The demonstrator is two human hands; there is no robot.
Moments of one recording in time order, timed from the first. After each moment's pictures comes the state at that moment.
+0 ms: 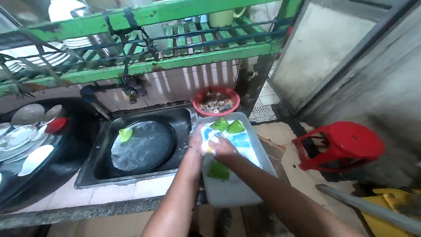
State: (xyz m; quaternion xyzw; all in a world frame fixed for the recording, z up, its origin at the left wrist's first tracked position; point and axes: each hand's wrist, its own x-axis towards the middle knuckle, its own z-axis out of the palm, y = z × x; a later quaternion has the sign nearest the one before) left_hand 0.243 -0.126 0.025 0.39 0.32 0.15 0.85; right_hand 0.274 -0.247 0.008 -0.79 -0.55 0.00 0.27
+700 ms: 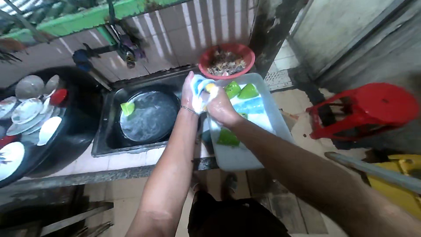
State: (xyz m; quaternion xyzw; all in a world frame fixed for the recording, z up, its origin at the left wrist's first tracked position) left_hand 0.243 -0.071 0.029 0.38 0.14 0.21 0.89; right_hand 0.253 -0.181 0.049 -0.72 -0.27 0.21 0.60
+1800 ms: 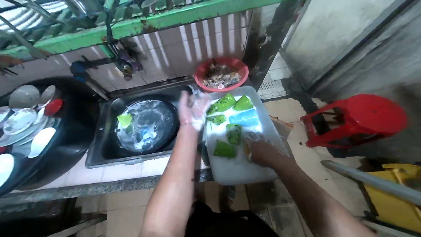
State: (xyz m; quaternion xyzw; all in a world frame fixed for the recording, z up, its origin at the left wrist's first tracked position) left_hand 0.241 -0.098 0.030 0.36 0.29 0.26 0.85; right_hand 0.273 -0.331 -0.004 -0.89 -0.31 0.33 0.06
